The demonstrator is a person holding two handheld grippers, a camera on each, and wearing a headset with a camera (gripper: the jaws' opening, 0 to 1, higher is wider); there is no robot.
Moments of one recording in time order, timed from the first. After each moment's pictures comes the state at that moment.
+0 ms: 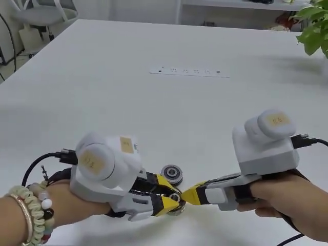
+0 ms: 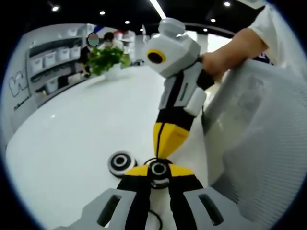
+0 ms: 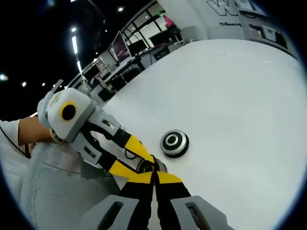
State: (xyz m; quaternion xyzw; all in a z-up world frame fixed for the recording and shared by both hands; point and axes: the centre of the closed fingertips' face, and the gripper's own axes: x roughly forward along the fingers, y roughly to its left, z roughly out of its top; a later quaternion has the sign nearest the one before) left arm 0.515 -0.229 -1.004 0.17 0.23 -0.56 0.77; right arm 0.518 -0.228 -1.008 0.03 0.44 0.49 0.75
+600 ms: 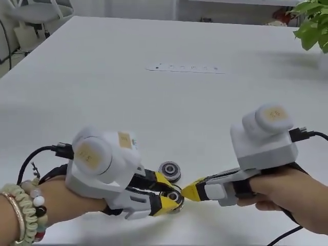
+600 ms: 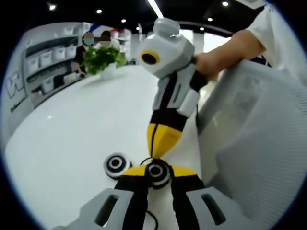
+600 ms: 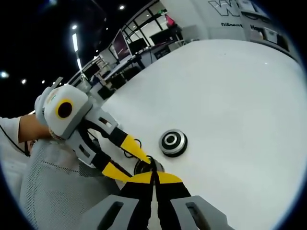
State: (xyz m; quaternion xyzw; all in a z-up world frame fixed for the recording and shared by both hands) left arm 0.507 -0.232 -0.998 0.17 0.24 -0.58 0.76; right arm 0.519 -0.230 -1.005 0.02 0.44 0.49 0.75
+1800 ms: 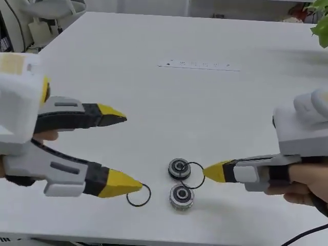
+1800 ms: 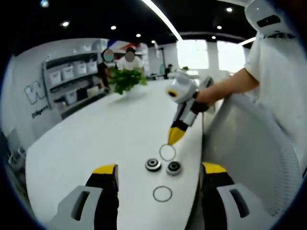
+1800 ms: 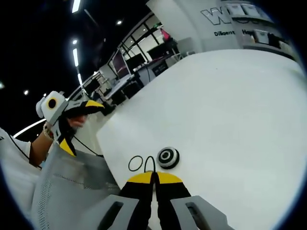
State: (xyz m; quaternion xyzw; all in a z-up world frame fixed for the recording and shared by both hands) left arm 0.496 -0.143 -0.890 0.15 0.18 -0.50 0.84; right arm 0.532 -0.248 -0.966 0.08 0.40 0.48 0.78
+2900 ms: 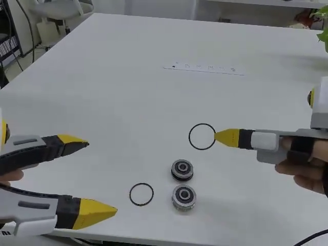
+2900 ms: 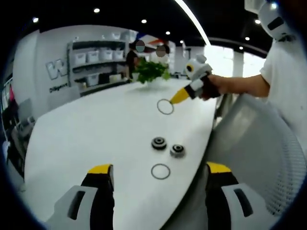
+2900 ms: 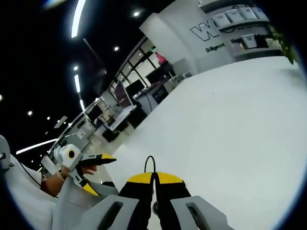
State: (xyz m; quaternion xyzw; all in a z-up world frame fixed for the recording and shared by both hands) left arm 0.481 -0.102 -0.926 0.09 0.22 -0.42 0.87; right arm 0.561 -0.241 -0.899 0.16 0.32 0.47 0.81
